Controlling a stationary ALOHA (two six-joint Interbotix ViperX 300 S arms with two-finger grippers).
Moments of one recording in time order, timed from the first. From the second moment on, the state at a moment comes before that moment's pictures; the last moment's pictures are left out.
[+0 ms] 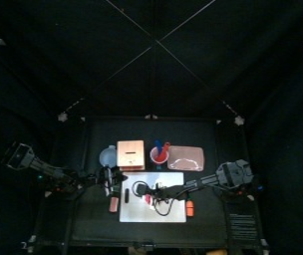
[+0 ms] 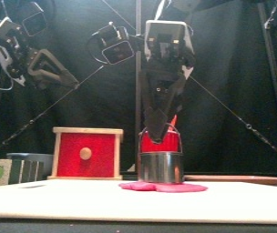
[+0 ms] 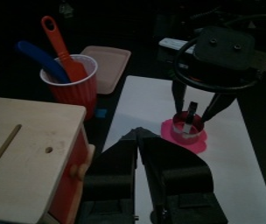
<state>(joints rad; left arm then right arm) -0.36 -0.44 1.17 -0.95 -0.67 0.67 0.19 0.27 0.16 -0.20 0.85 0.55</state>
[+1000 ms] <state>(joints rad) -0.37 -0.18 0.99 -0.58 -0.74 0.62 0.23 -0.01 0.56 -0.97 0.30 1.27</state>
